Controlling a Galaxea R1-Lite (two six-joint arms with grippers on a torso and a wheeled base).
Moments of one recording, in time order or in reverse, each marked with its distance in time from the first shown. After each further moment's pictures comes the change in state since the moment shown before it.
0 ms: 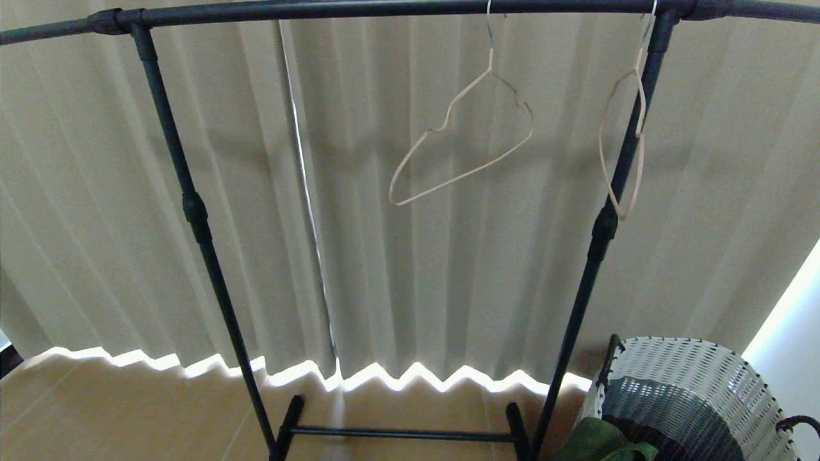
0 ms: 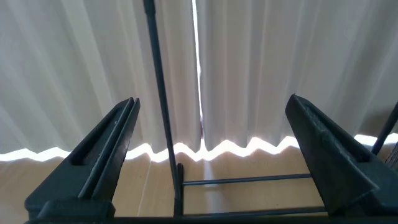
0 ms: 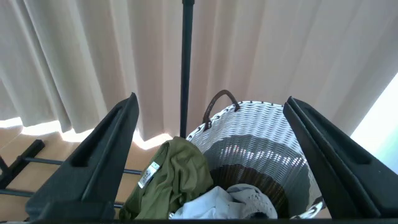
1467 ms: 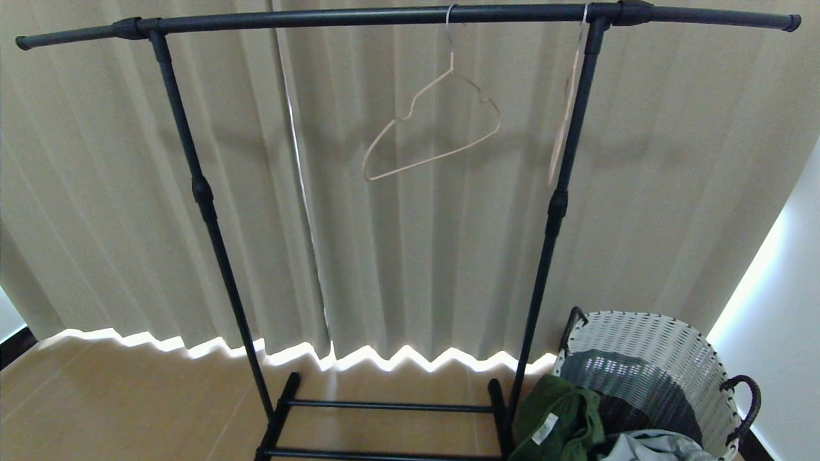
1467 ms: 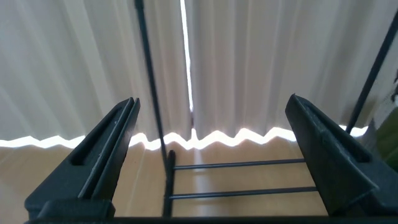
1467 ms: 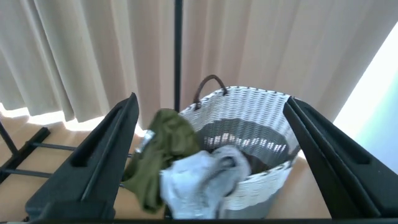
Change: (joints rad) left arm 0.000 0.000 0.000 0.001 0.001 -0.003; right arm 0.001 0.000 0.000 -0.001 0.000 0.001
